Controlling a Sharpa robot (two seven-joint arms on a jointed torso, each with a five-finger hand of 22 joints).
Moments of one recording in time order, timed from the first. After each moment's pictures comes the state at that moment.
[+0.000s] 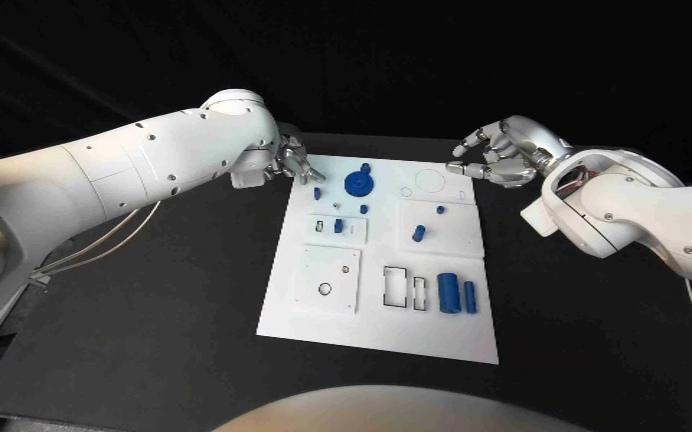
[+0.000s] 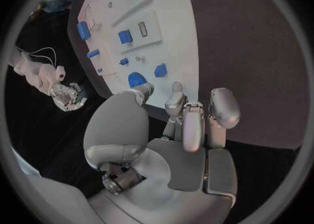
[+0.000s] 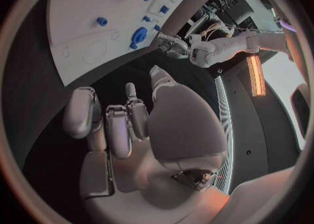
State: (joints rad) left arm 1.33 -0.61 -0.03 1.14 -1.14 0.30 -0.52; left_hand 1.04 -0.16 0.38 0.29 0.18 0.76 0.10 0.71 0.61 1.26 0.02 1.22 1.05 1.47 -0.04 1.51 1.31 0.10 1.30 0.06 1.34 1.08; right arm 1.32 -0.94 -0.15 1.61 -0.94 -0.44 -0.08; right_hand 1.34 -0.14 0.07 0.29 0.25 0.84 0.15 0.33 0.41 1.41 0.07 1.37 1.31 1.47 -0.01 1.50 1.31 0.08 1.38 0.10 1.18 1.28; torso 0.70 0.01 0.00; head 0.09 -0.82
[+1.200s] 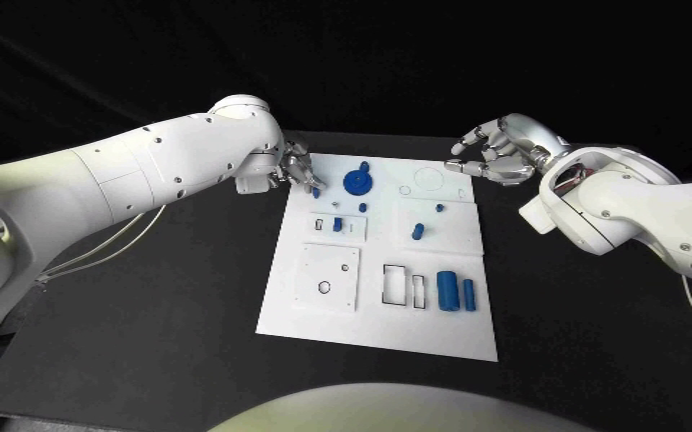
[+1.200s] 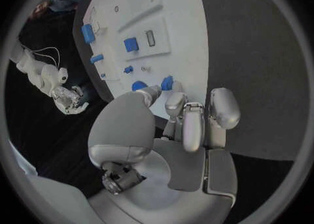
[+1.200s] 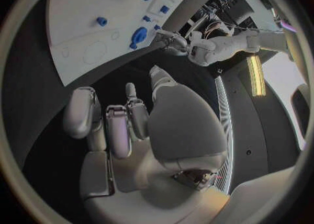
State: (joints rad) left arm 1.31 -0.59 -0.03 1.13 -1.10 0.33 -0.52; left_hand 1.13 -0.09 0.41 0.28 0.19 0.78 0.09 0.71 0.59 1.26 0.02 1.23 1.05 1.47 -0.04 1.51 1.31 0.10 1.30 0.06 1.35 1.09; right arm 1.32 -0.94 -0.15 1.61 -0.94 -0.44 -0.08; right_hand 1.34 -0.14 0.07 0.29 0.27 0.84 0.15 0.33 0.41 1.41 0.07 1.37 1.31 1.47 -0.01 1.50 1.31 0.08 1.38 0.10 1.18 1.28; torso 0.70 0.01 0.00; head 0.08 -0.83
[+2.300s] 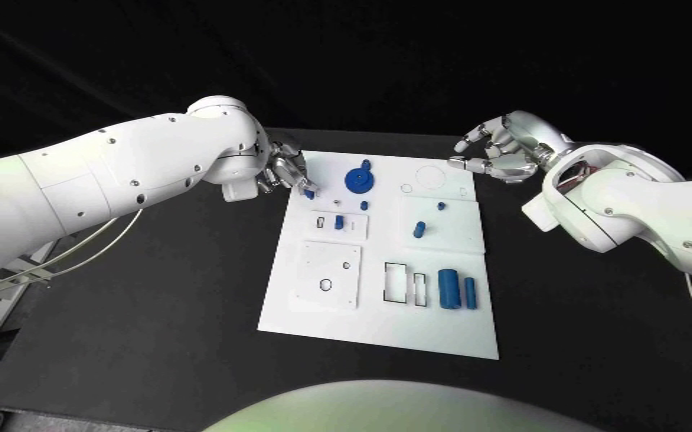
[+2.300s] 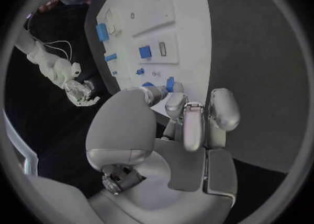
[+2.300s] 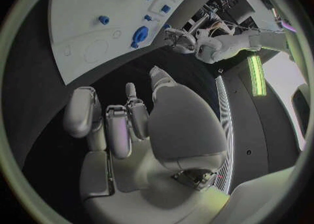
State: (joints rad) left arm 1.31 -0.73 -0.03 1.32 -0.99 0.27 -0.51; left_hand 1.24 -0.13 0.73 0.24 0.07 0.76 0.08 0.84 0.66 1.29 0.00 1.24 1.05 1.47 -0.05 1.52 1.31 0.10 1.31 0.05 1.37 1.12; right arm 1.32 -0.94 -0.15 1.60 -0.94 -0.44 -0.08; right_hand 1.33 -0.14 0.07 0.29 0.27 0.84 0.15 0.34 0.41 1.41 0.07 1.37 1.31 1.47 -0.01 1.50 1.31 0.08 1.37 0.10 1.18 1.28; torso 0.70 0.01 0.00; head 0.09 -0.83
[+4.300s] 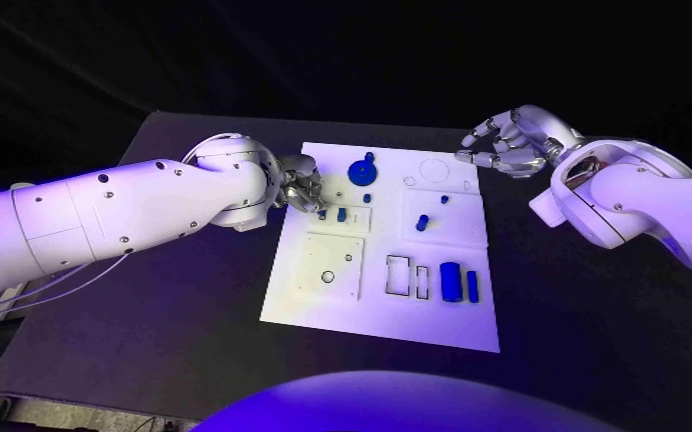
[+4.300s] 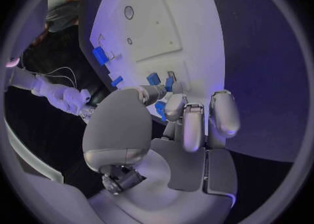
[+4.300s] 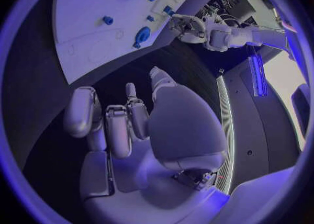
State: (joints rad) left arm 1.21 -0.82 -0.03 1.56 -1.24 0.09 -0.48; left_hand 1.19 -0.18 0.79 0.23 0.08 0.78 0.07 0.86 0.66 1.32 -0.01 1.25 1.07 1.47 -0.06 1.53 1.31 0.10 1.34 0.05 1.39 1.18; right arm 1.32 -0.95 -0.15 1.60 -0.94 -0.44 -0.08; right_hand 1.33 -0.13 0.07 0.29 0.28 0.84 0.15 0.34 0.41 1.41 0.07 1.37 1.31 1.47 -0.01 1.50 1.31 0.08 1.37 0.10 1.18 1.28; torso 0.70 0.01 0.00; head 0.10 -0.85
